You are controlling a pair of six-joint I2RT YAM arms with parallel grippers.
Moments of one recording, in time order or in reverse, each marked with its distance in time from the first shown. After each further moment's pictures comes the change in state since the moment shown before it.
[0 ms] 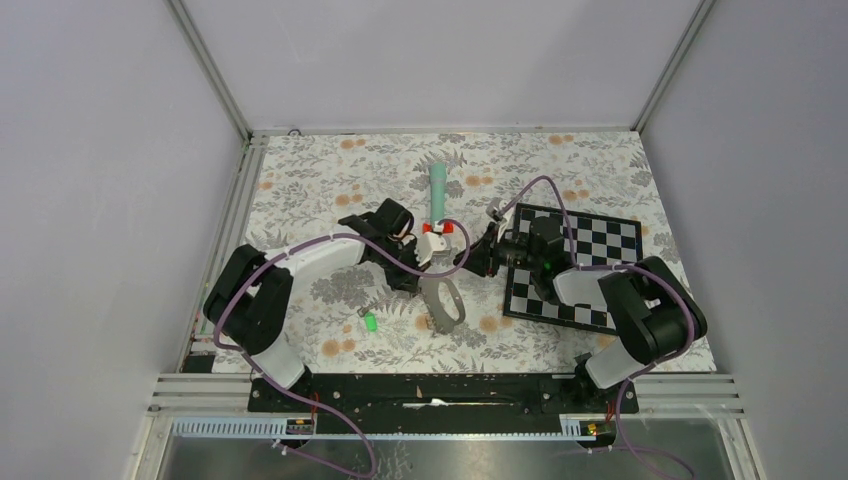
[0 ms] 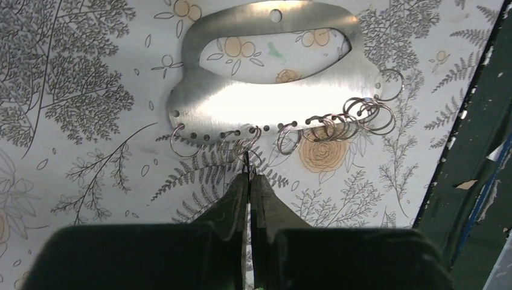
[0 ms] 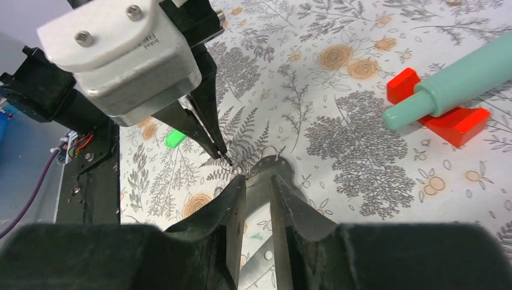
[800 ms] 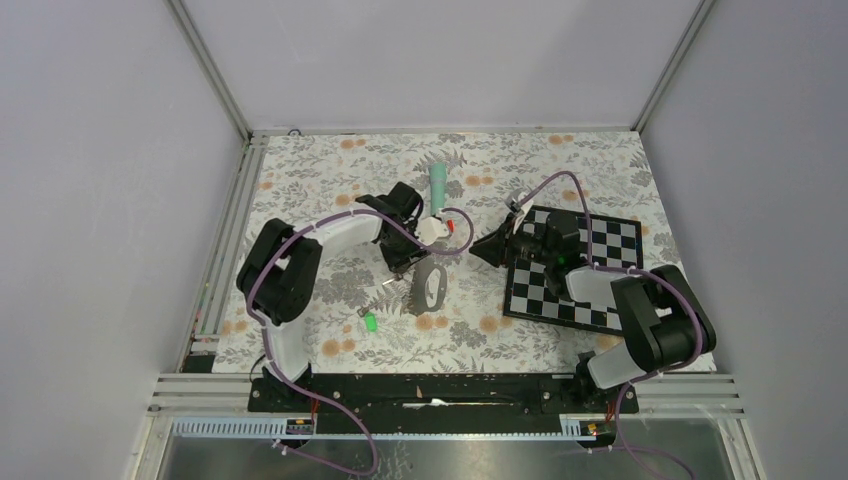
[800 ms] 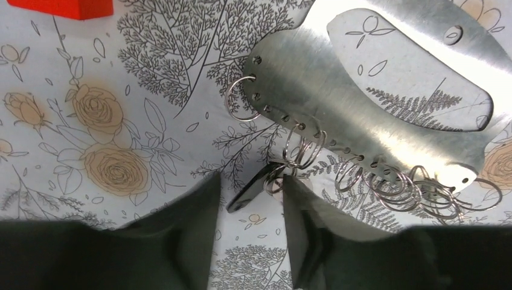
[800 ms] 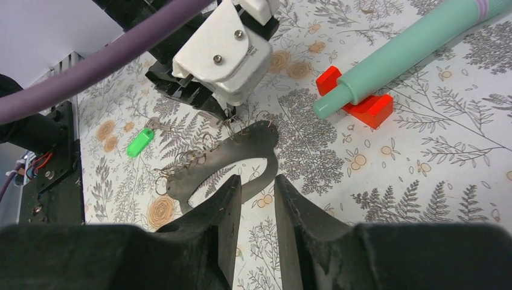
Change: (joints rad) left arm 0.045 0.230 0.227 -0.091 -0.362 0.076; right arm -0.117 -0.055 0.000 -0.077 0.027 -0.052
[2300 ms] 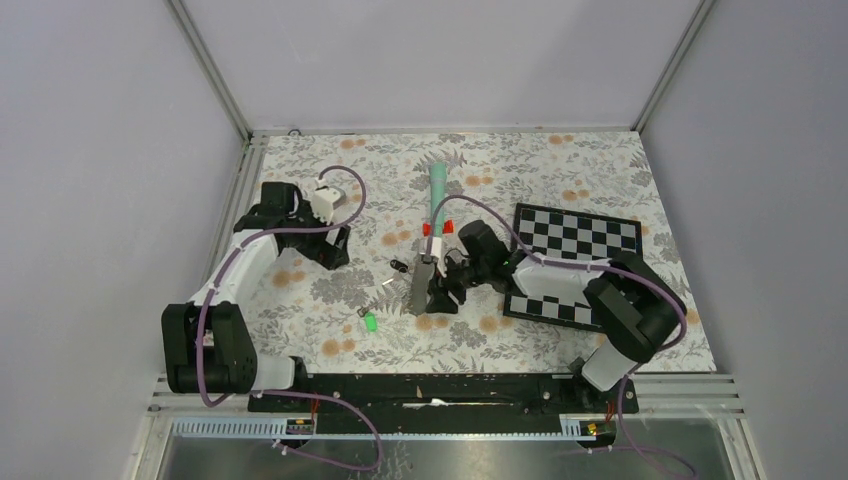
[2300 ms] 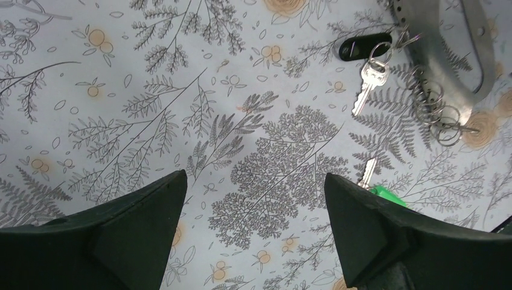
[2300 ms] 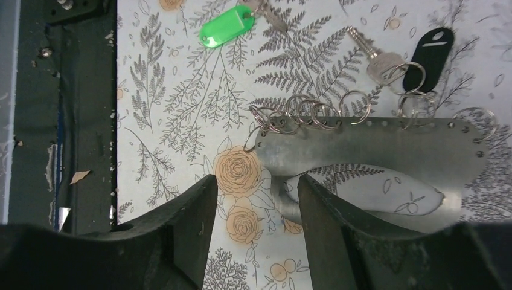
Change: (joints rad) left arm 0.566 -0.530 -0.335 0.044 0.287 -0.117; right arm 0.438 0.090 0.298 -0.712 0.079 -0.511
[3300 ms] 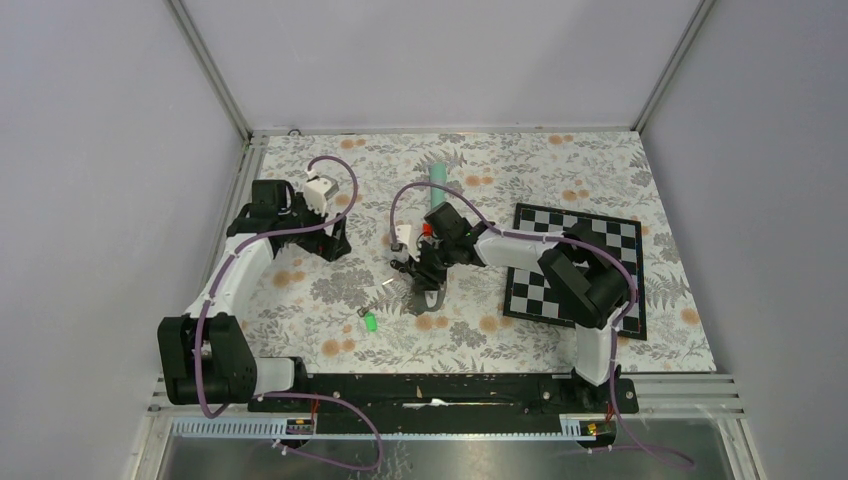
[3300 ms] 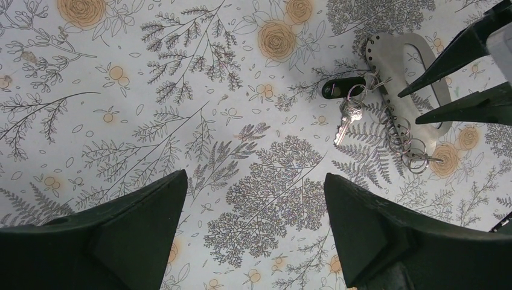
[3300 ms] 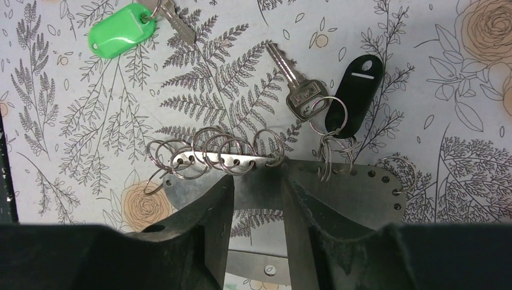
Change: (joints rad) left arm 0.033 -0.048 0.005 0.078 0.092 -0.101; right arm 0.043 0.313 0.394 -0.299 0.165 -0.155
